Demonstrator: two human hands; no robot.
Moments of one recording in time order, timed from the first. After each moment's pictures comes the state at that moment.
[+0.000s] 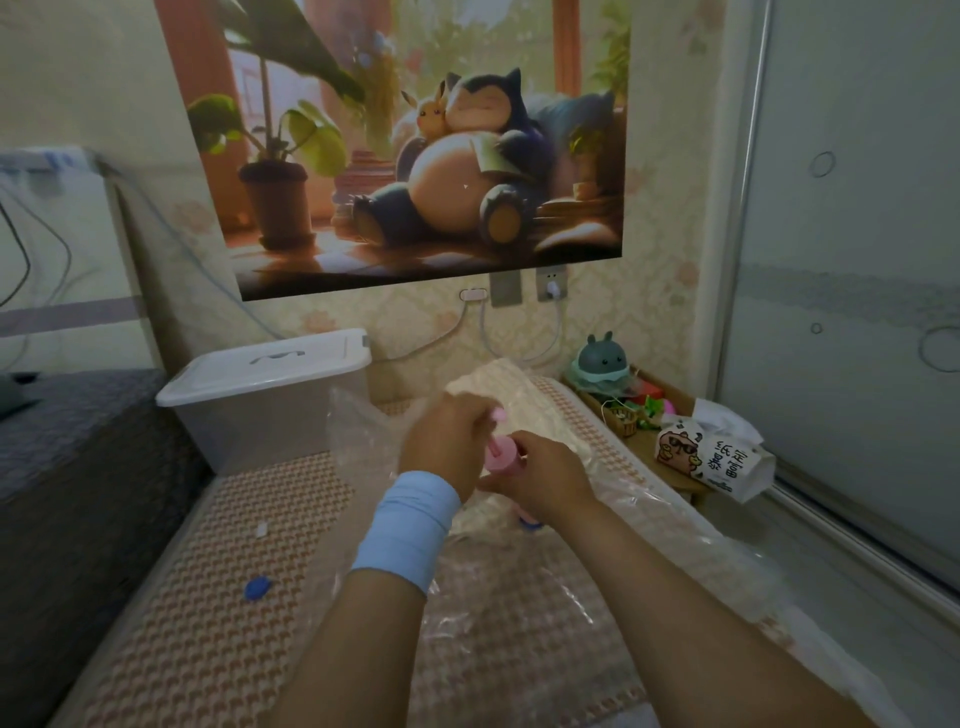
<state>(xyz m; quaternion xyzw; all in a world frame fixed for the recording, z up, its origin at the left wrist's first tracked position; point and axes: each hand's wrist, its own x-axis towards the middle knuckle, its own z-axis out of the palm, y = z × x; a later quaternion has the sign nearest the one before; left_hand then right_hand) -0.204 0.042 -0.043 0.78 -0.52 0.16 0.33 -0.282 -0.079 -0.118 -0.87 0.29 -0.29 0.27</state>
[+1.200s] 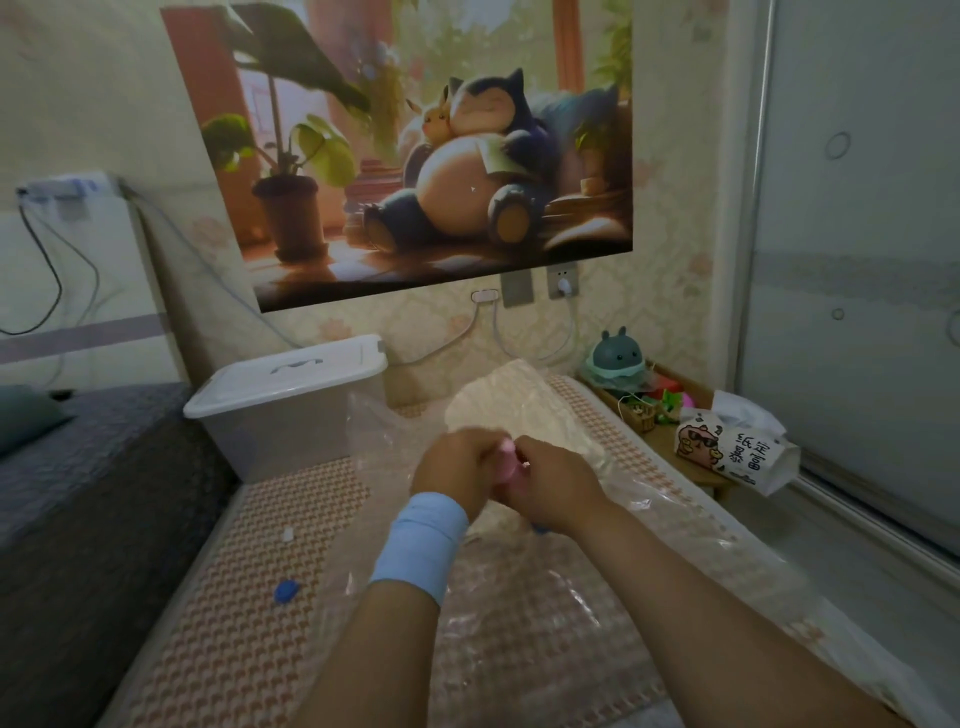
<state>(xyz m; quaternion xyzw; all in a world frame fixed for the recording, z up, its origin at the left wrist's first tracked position) -0.204 0.057 -0.061 0.79 -0.50 0.05 0.37 -0.280 -0.068 -0.121 -0.90 0.25 -0.27 0.22</state>
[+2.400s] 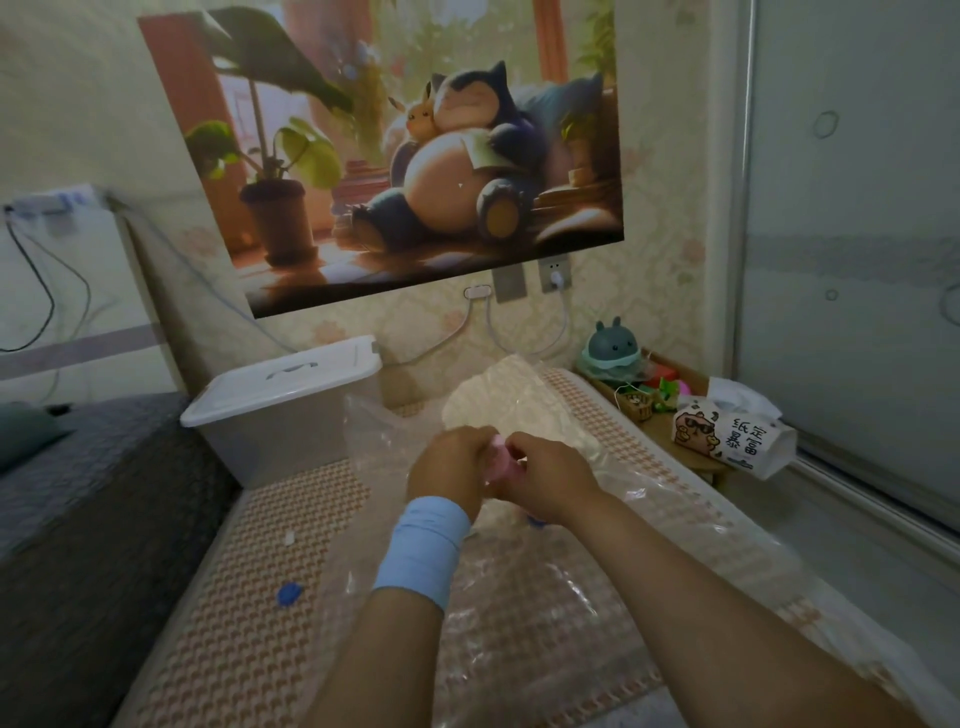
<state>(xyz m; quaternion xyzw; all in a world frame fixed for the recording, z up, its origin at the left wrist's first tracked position) -0.212 0.053 -0.060 0.83 -0.49 0.10 0.23 -0.281 -0.075 -0.126 -0.89 0.24 -0.28 0.27</state>
